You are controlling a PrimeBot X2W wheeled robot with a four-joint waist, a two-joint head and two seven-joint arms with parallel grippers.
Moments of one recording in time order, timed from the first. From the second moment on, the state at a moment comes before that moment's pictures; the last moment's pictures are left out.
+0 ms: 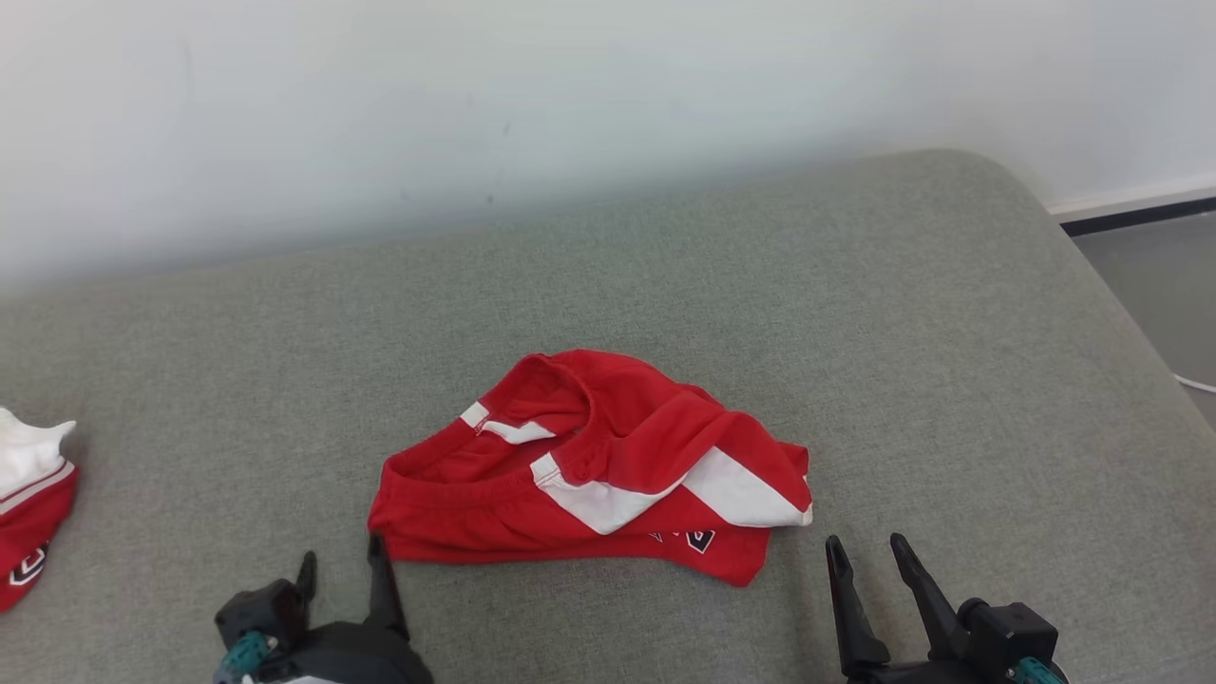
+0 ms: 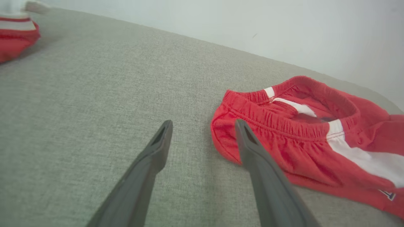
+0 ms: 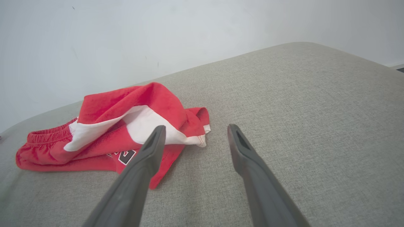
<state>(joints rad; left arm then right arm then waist) -0.25 0.09 -0.24 0.57 -0.61 0.16 -0.26 -0.02 -0.05 0.05 0.33 0.23 0.13 -0.26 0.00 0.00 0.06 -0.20</state>
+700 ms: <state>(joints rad) -0.58 0.15 -0.51 0.63 -0.48 -0.02 0.18 -0.02 -0.05 0.08 0.33 0.25 0.13 -0.25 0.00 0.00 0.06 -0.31</state>
